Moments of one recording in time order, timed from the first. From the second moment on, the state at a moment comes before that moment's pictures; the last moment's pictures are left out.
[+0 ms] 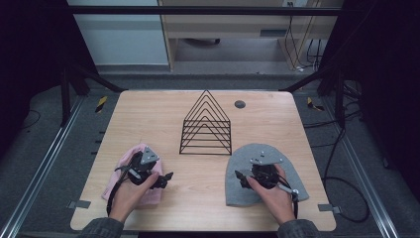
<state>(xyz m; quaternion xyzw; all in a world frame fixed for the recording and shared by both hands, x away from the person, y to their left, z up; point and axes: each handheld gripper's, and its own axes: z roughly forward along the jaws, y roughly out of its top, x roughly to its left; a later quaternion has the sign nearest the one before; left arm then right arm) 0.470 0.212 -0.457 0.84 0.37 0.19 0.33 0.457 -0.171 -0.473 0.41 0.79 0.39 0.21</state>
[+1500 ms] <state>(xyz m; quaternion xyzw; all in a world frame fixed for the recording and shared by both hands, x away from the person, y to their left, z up) 0.509 0.328 -0.422 0.86 0.40 0.19 0.24 0.441 -0.173 -0.471 0.42 0.81 0.36 0.19</state>
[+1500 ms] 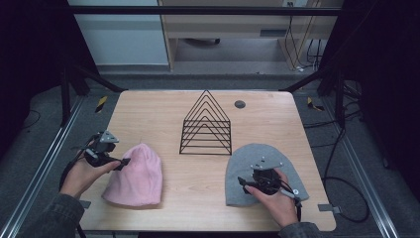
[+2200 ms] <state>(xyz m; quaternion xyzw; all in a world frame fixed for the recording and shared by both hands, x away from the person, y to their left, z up) 0.522 0.313 -0.416 0.86 0.40 0.16 0.29 0.441 -0.169 -0.474 0.41 0.82 0.35 0.19</state>
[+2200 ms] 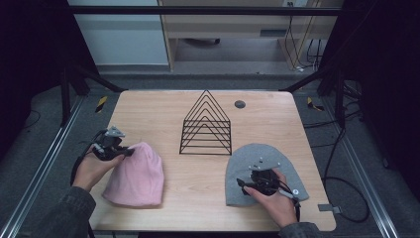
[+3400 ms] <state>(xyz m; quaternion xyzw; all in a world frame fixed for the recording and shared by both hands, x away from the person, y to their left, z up) 0.500 0.255 -0.256 0.81 0.32 0.25 0.42 0.448 -0.087 -0.385 0.32 0.82 0.42 0.22</state>
